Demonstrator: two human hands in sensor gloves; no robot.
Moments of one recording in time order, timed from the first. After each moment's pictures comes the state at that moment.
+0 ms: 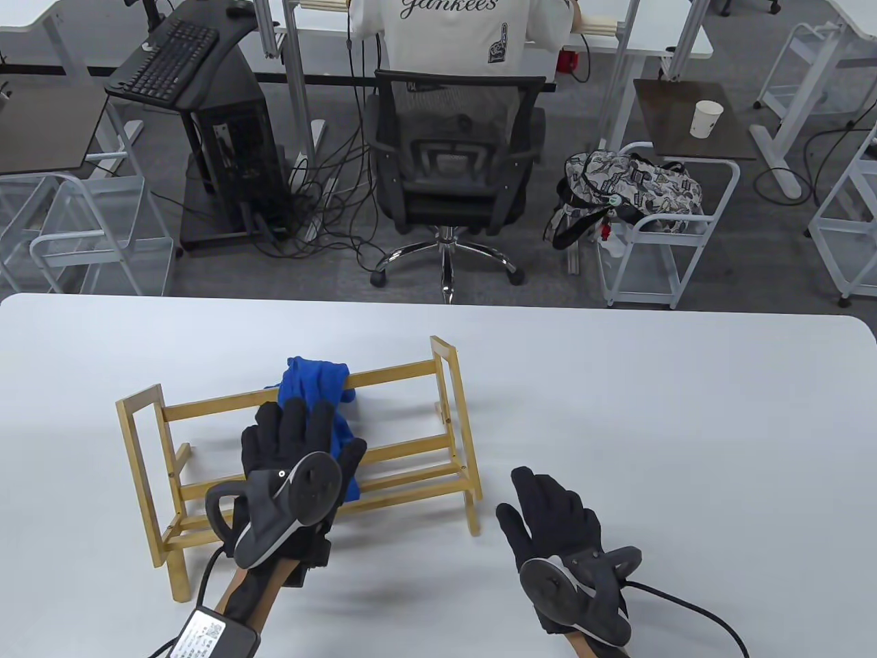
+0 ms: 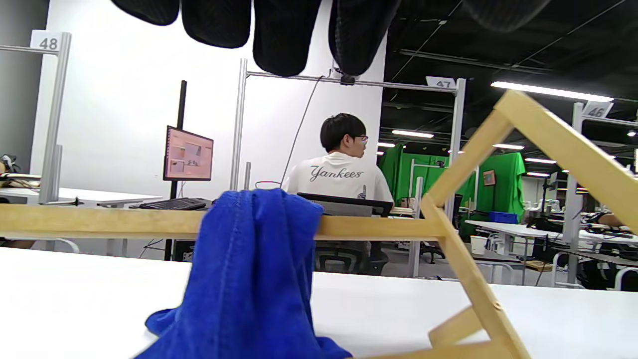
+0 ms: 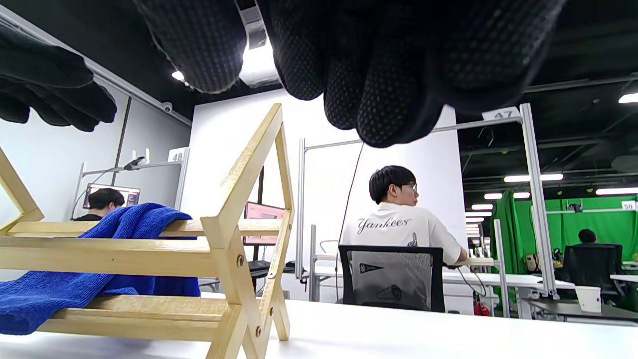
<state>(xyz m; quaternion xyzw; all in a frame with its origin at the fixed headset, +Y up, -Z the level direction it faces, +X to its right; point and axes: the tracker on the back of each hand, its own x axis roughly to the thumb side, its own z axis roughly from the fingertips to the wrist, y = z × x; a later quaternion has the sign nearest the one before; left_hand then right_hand) -0.171 -0.631 -0.281 0.13 0.00 0.04 0.99 0.125 -0.678 -0.238 0.14 -0.25 0.95 0.09</state>
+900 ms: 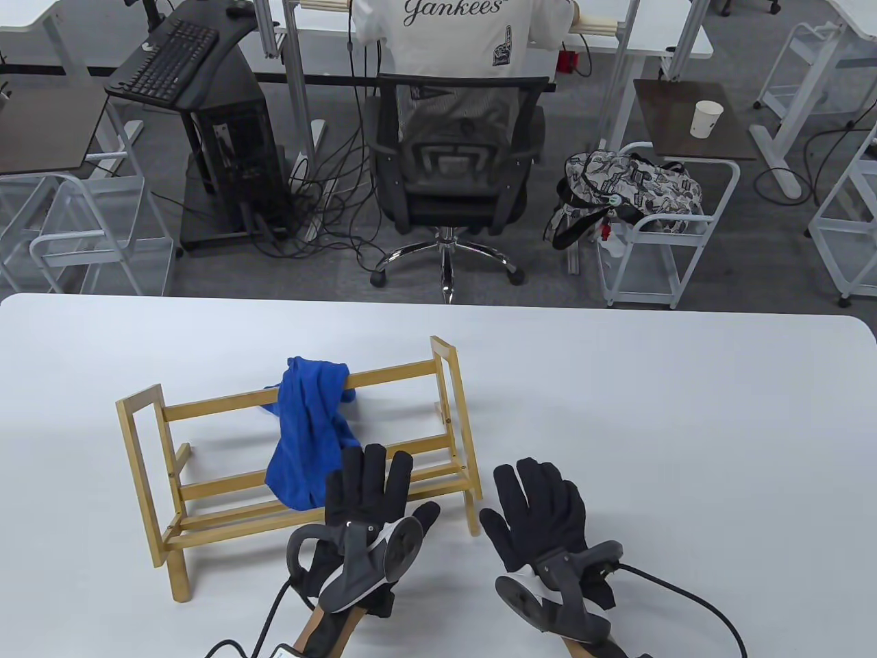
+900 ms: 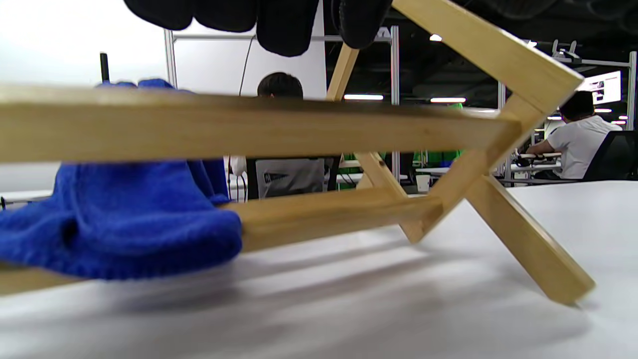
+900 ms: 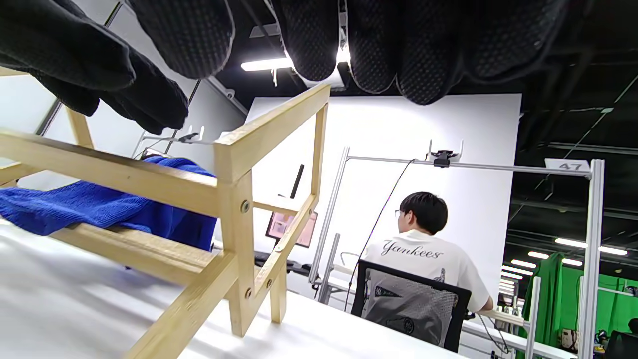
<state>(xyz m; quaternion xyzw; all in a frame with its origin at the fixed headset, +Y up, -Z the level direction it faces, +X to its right) -0.100 -0.712 -0.270 0.08 -0.07 -0.02 0.99 0.105 -0.704 -0.243 0.21 -0.27 0.94 -0.03</state>
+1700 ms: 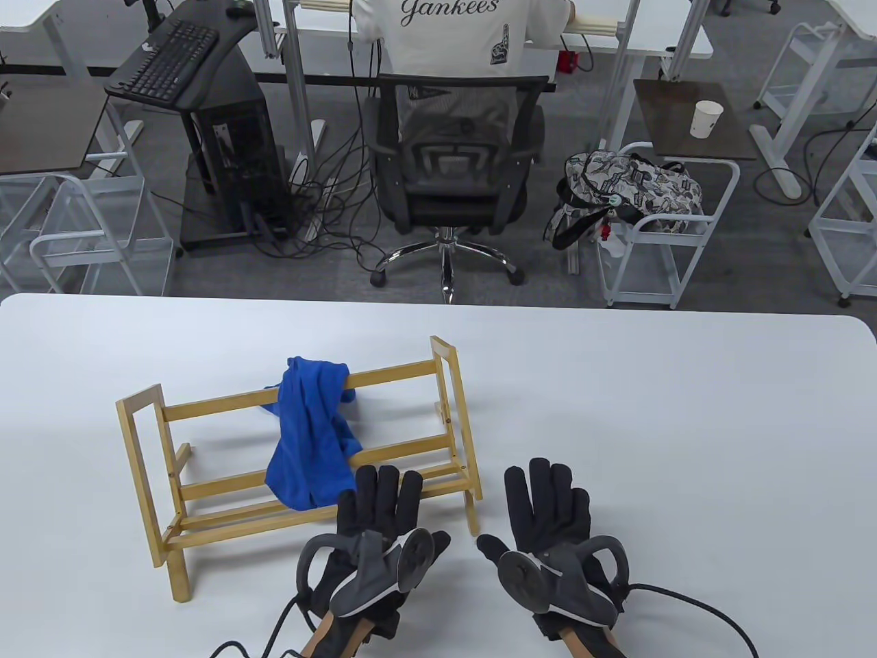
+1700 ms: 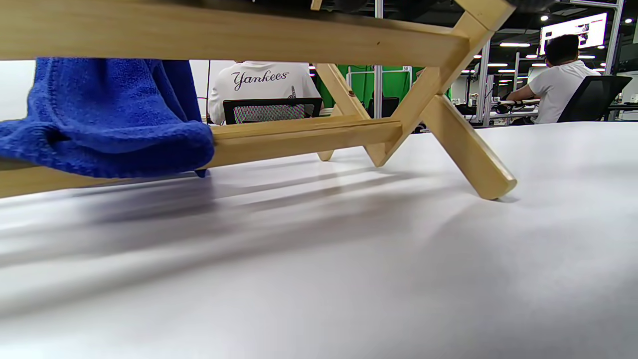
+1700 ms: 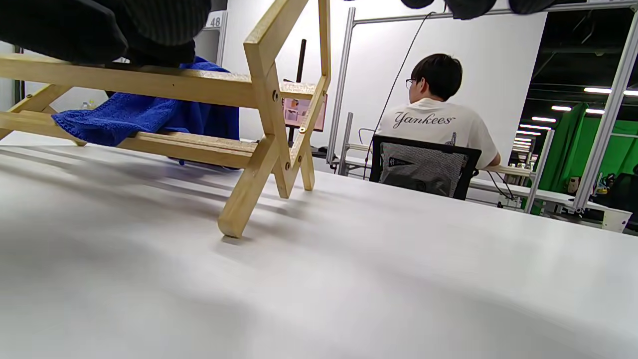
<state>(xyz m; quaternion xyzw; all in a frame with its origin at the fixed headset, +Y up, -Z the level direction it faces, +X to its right) -0.088 -0.733 -0.264 0.00 -0.10 -0.04 0.99 0.113 -0.713 -0.251 0.20 -0.06 0.98 -0.01</state>
